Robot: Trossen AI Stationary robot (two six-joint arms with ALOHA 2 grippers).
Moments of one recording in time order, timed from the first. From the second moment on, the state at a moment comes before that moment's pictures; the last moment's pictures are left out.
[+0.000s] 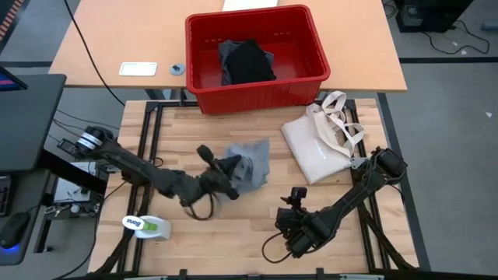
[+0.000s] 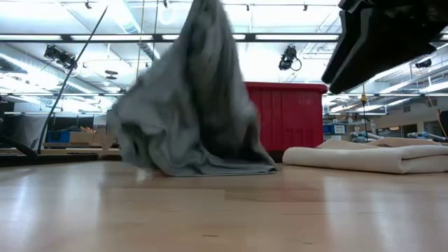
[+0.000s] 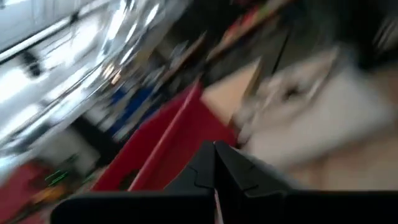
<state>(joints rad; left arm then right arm) -0.44 1.45 0.97 0.51 -1.14 0.71 0.68 1.89 1.37 -0.99 0.78 0.70</state>
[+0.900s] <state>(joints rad) -0.22 1.28 1.06 0.92 -0.80 0.32 0.67 1.85 1.37 -0.26 1.04 -0.05</state>
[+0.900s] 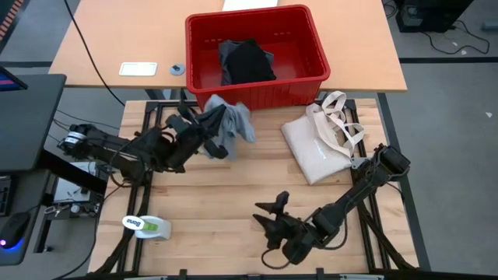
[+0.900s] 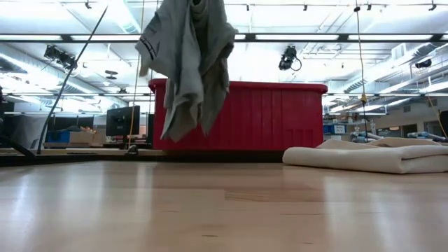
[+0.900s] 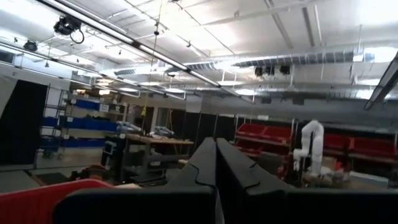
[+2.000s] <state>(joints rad) -0.36 1.29 1.17 0.22 -0.29 0.43 0.48 1.61 1.37 -0.11 0.82 -0.26</state>
